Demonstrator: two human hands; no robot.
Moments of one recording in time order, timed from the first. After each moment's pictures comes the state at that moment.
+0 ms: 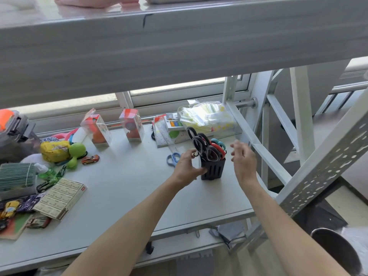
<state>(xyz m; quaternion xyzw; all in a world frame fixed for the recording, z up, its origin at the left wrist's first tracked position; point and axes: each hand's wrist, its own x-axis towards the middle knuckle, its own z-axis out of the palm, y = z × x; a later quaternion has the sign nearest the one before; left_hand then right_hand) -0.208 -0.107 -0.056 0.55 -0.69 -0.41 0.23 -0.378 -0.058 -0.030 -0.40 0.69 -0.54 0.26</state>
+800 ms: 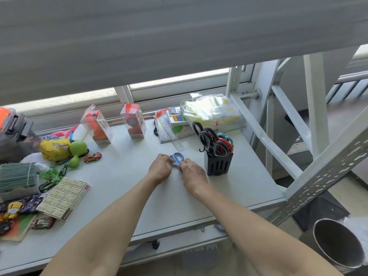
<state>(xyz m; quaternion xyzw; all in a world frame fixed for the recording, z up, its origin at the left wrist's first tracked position) -0.122 -0.143 -0.079 0.64 -0.70 -0.30 0.10 -0.247 -0.085 -0.087 -0.71 0.67 -0.14 0.13</state>
